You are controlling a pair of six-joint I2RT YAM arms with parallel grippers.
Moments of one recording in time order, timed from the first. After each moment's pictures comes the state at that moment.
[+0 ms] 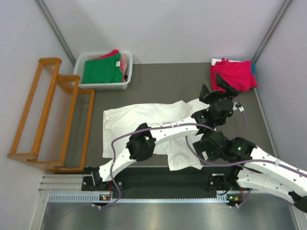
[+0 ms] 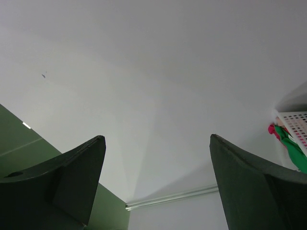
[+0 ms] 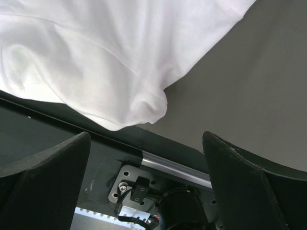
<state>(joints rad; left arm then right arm) -1.21 2.45 2.29 0.14 -1.04 1.99 0.97 0.74 0.68 -1.02 0.31 0.45</state>
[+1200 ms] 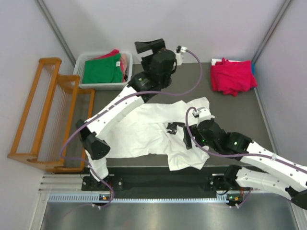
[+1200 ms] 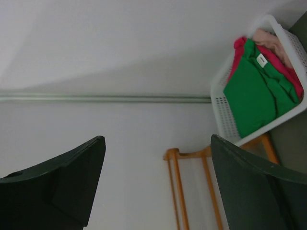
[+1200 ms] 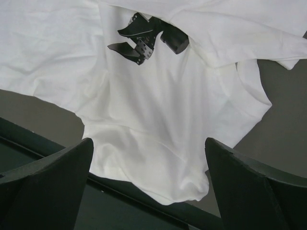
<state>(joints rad) -0.87 1.86 2.04 -0.36 -1.09 1.24 0.97 0.83 0.77 -0.68 0.36 0.46</state>
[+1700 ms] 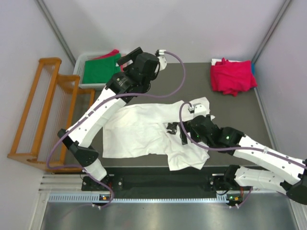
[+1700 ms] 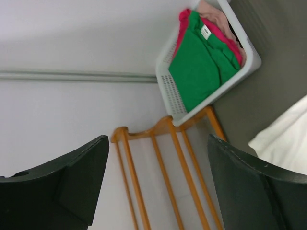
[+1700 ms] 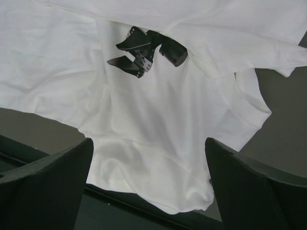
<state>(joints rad) -0.79 1.67 2.03 -0.89 -0.91 0.72 0.97 0.95 0.84 -0.66 0.40 0.50</state>
